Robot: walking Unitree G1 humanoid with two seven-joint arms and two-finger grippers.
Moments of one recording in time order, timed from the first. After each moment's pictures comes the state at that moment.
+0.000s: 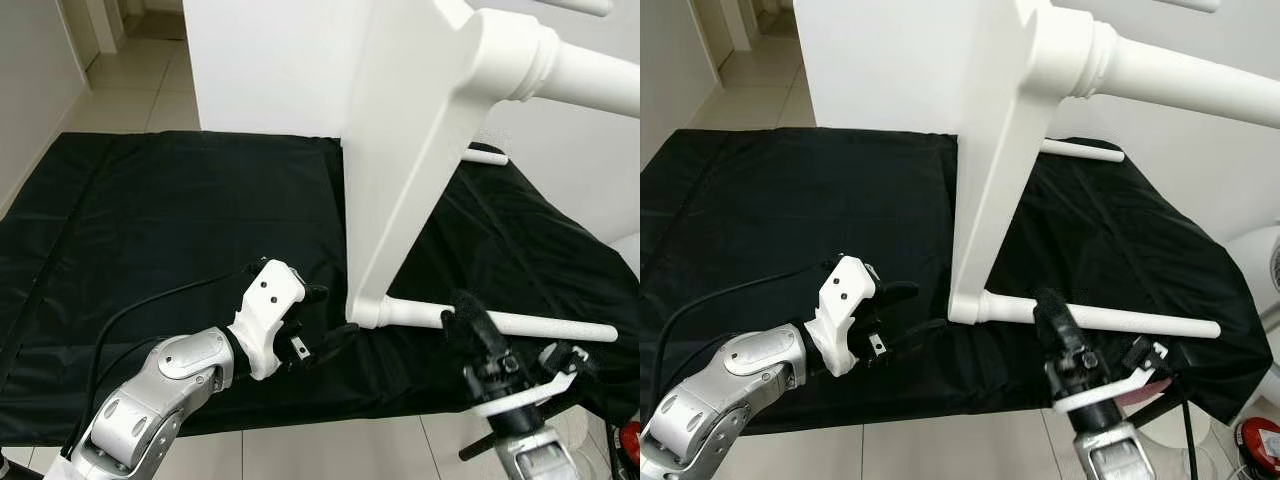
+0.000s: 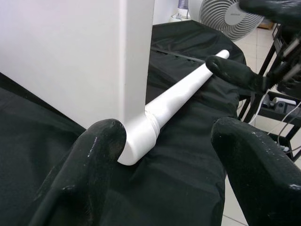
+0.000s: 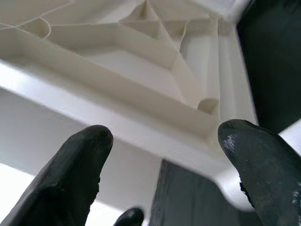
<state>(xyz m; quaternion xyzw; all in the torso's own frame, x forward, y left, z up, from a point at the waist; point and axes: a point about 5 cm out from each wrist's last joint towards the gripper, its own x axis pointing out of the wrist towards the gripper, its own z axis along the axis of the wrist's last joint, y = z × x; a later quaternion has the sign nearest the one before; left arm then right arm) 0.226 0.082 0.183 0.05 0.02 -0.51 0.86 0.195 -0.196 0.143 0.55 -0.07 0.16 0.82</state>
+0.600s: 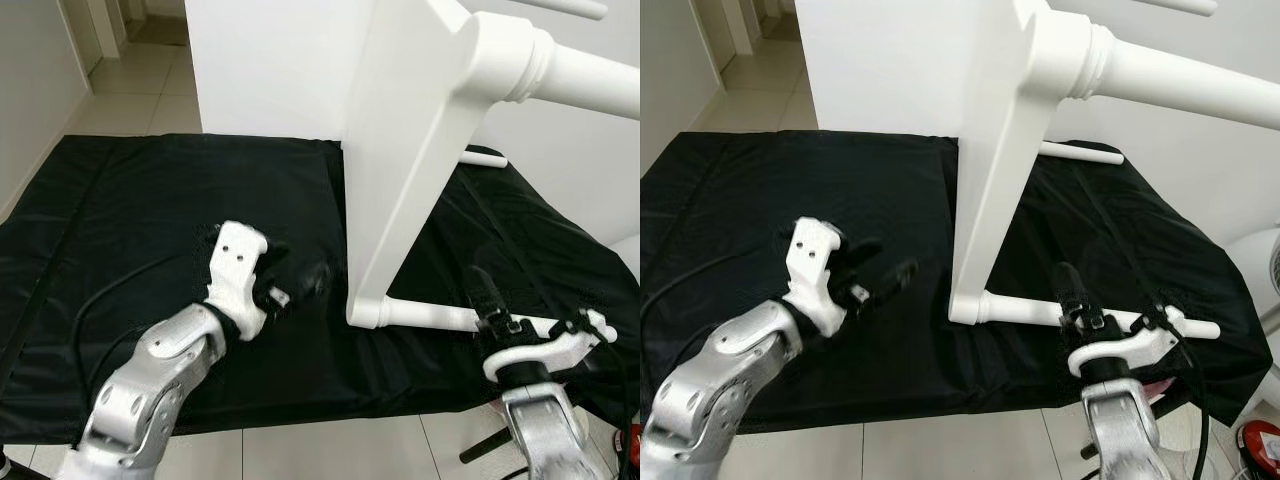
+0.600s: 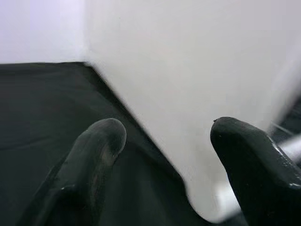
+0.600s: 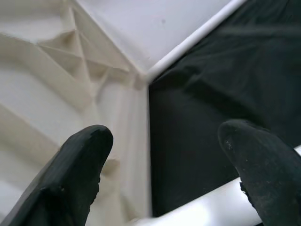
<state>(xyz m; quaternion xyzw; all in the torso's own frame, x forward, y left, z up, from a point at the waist) 0.262 0.104 0.200 -0.04 -0.03 -0.30 0.95 0.223 -0.210 0.156 0.33 -0.08 -0.02 0.94</state>
